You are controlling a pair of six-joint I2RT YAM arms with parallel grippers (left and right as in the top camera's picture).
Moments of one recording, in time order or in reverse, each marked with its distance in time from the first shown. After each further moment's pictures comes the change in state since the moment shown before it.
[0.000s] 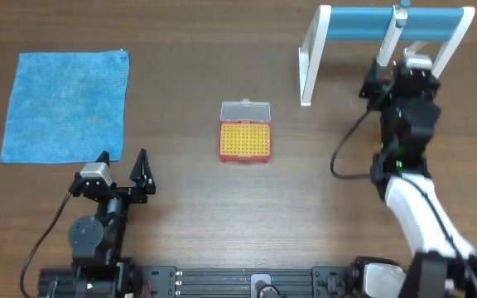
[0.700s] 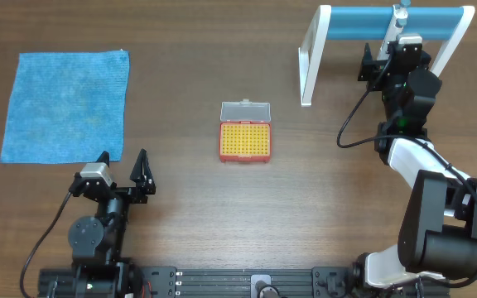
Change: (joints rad) left arm 0.000 -0.001 0.000 0.000 0.000 0.000; right arm -0.069 0.336 0.165 0.146 -0.200 -0.049
